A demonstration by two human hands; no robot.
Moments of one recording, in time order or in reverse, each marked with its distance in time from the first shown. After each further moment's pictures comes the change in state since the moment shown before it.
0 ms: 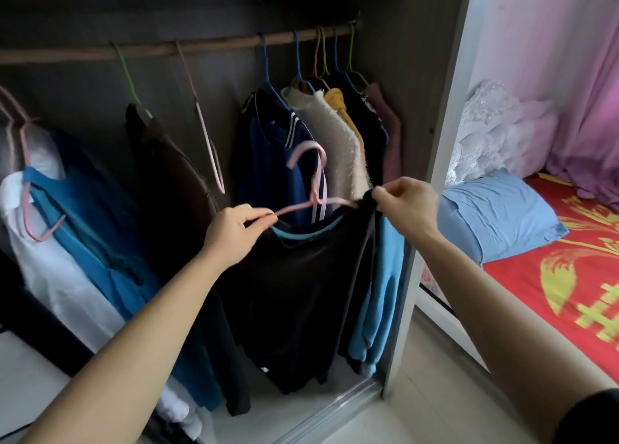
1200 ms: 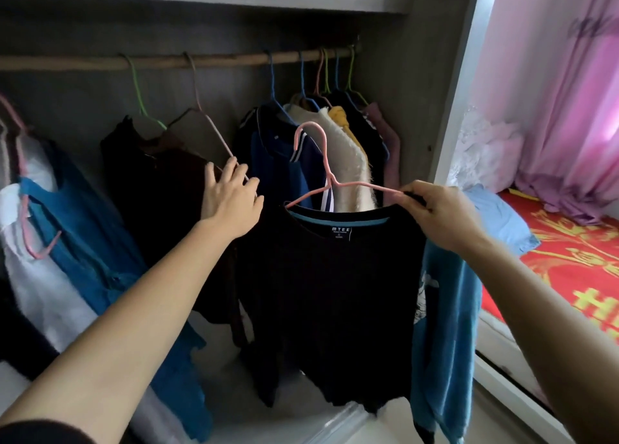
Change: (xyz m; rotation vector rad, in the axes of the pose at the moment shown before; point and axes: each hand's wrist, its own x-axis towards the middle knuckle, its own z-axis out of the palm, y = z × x) left_hand 0.081 -0.017 -0.031 0.962 0.094 0.290; right_hand -0.014 -0.032 -0.050 -0.528 -0.081 -0.425
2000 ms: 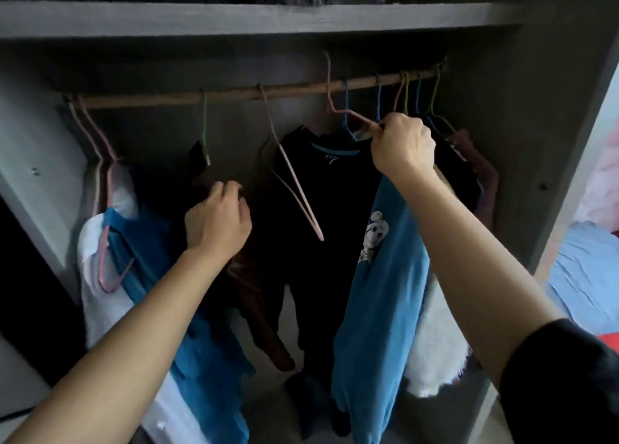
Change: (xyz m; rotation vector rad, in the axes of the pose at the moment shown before) left_hand -0.010 -0.101 -0.020 -0.143 0.133 -0.394; right_hand 0.213 -0.153 0.080 0.046 0.127 0.104
